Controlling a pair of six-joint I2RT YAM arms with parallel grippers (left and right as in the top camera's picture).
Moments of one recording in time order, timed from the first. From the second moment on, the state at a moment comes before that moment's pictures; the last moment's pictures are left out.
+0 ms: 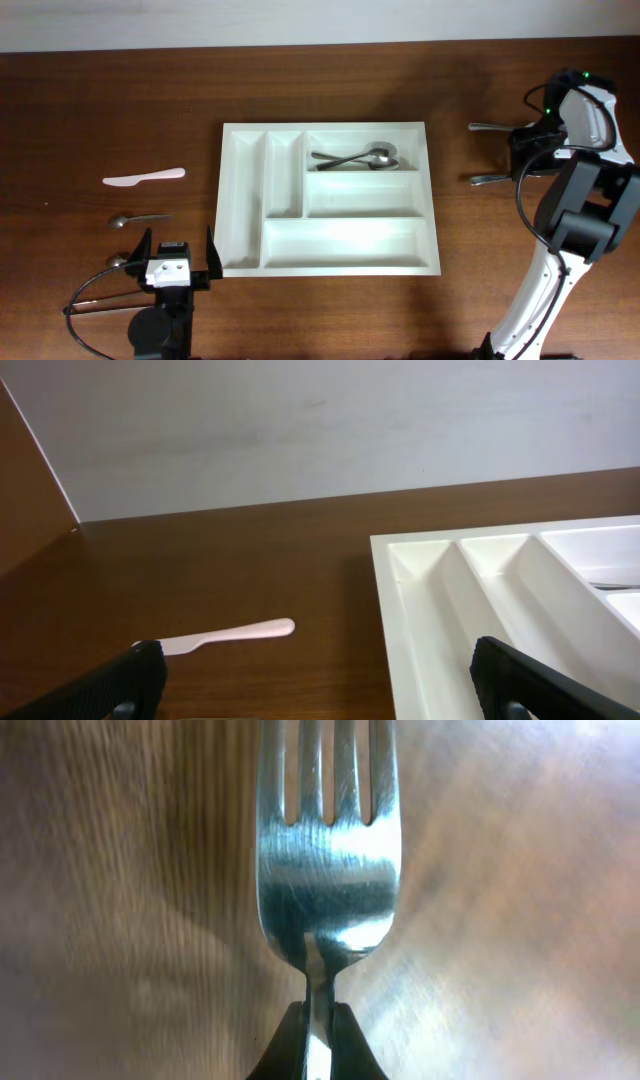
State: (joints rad) left arm 0.05 0.01 0.01 -0.08 -0.01 0.11; right arm -0.35 2.36 2.01 -1.38 -0.03 1.11
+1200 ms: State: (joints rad) left arm 0.05 0.01 0.01 -0.08 -0.01 0.11; right arm 0.38 2.02 1.87 -1.45 -0.07 1.80
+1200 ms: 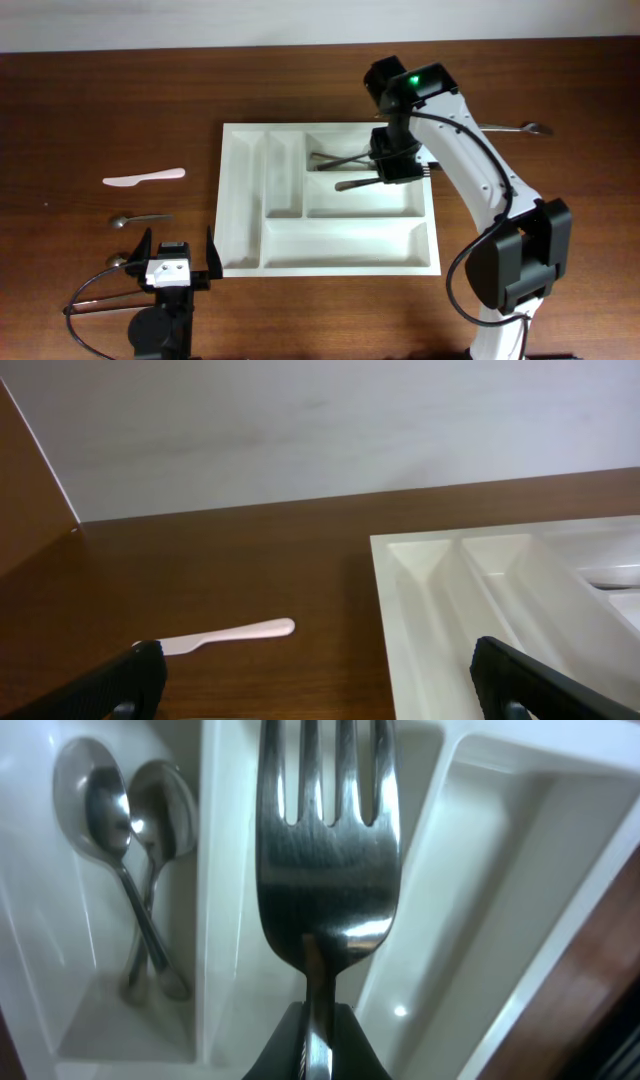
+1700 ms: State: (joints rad) left arm 0.05 0.01 0.01 -0.08 -0.01 0.11; right arm 0.39 2.02 1.85 -1.40 -0.08 1.85
